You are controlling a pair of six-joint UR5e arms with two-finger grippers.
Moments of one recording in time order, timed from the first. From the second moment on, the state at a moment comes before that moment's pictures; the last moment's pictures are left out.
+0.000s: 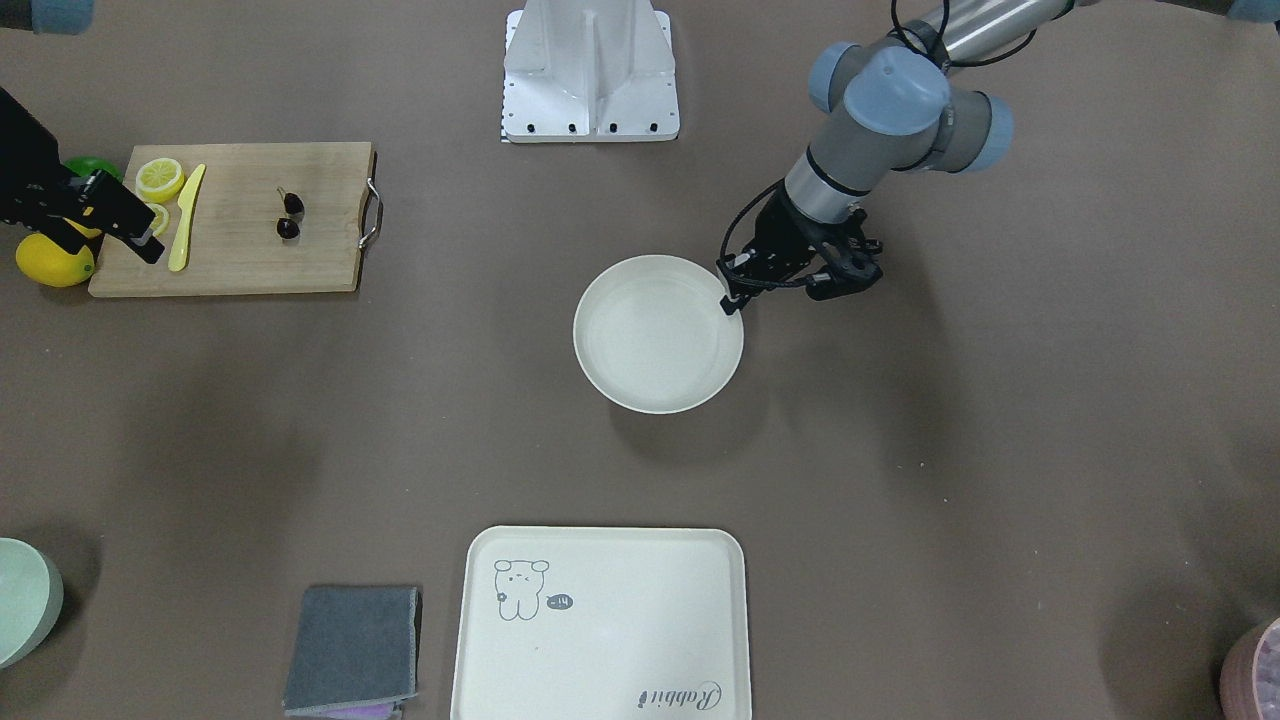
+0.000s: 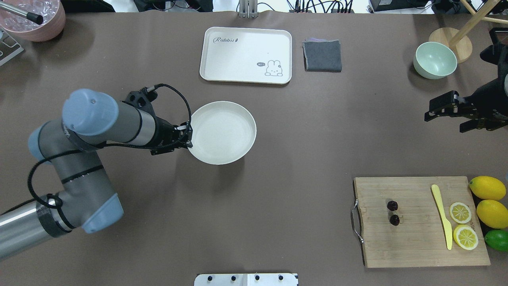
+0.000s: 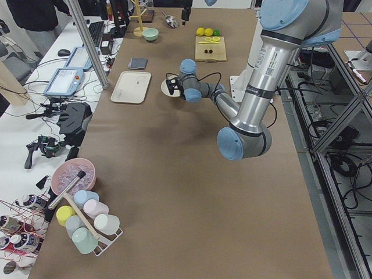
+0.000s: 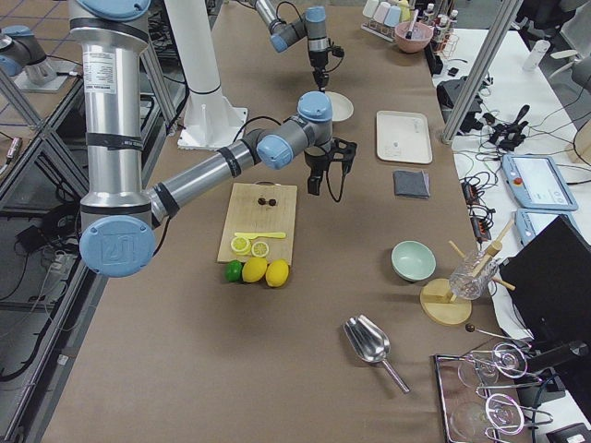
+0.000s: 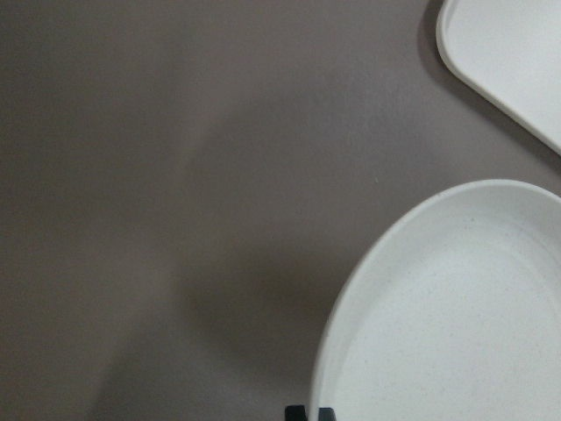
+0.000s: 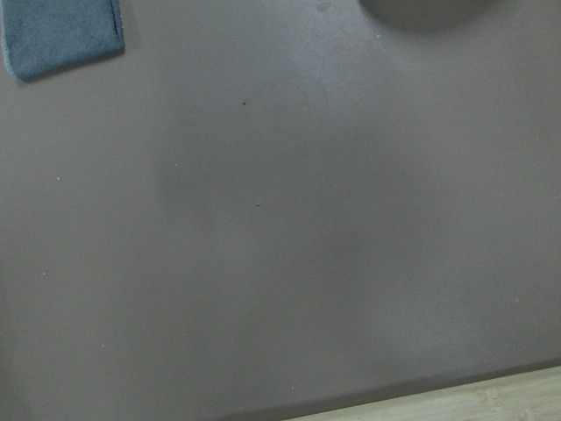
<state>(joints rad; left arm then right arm) -0.56 -2.00 -1.71 -2.14 -1.90 -1.72 1.03 -1.59 2.11 -1.42 2.24 1.08</state>
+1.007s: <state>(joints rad) -0.45 -2.08 -1.62 -2.14 -1.75 -1.78 0.85 -1.59 2.14 -1.42 2.15 1.26</state>
